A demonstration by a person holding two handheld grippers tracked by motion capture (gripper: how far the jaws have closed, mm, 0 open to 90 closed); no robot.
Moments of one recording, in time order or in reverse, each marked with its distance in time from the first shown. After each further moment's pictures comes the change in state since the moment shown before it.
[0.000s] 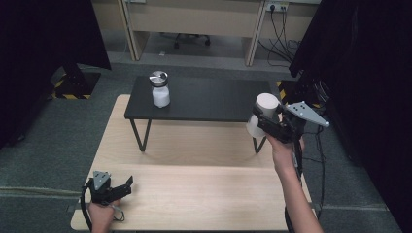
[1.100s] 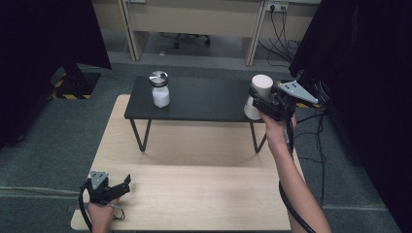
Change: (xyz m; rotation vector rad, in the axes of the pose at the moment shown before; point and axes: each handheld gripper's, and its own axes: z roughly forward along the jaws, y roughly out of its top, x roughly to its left) left arm -0.001 -0.001 0.000 -0.014 0.039 -0.046; right arm -0.011 0.013 0.055 -0.033 -0.030 -0.027
